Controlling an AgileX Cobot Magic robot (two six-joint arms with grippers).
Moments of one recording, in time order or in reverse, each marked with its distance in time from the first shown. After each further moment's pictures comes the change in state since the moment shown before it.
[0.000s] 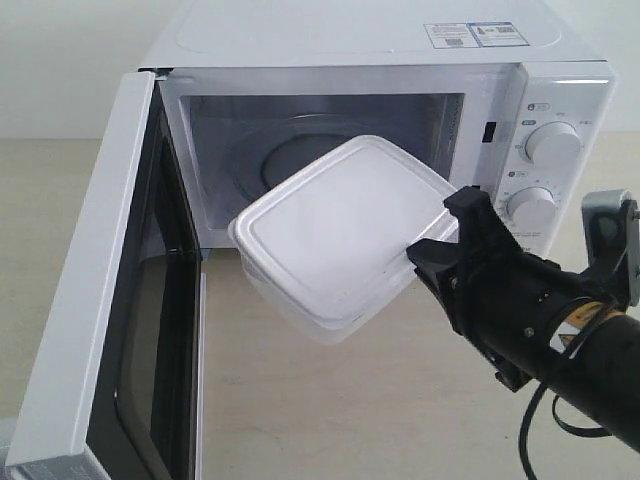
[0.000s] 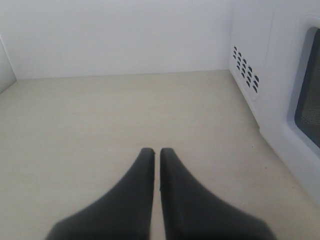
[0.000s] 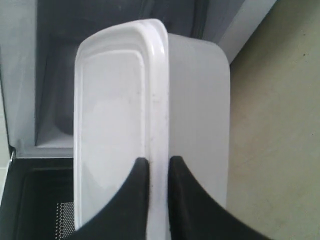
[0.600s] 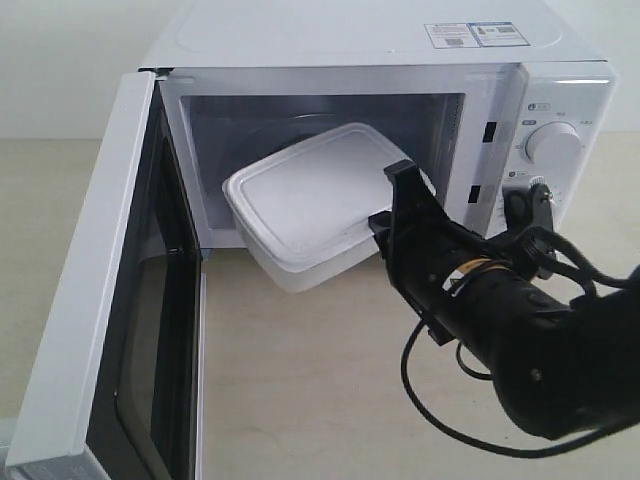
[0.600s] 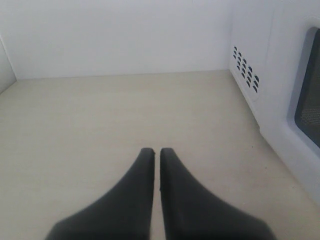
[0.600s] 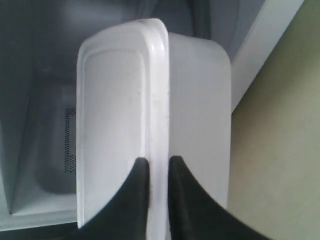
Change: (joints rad) left arm 0.000 0.000 0.000 0.000 0.000 0.000; right arm 0.000 0.309 -0.250 0.140 -0.078 -0.002
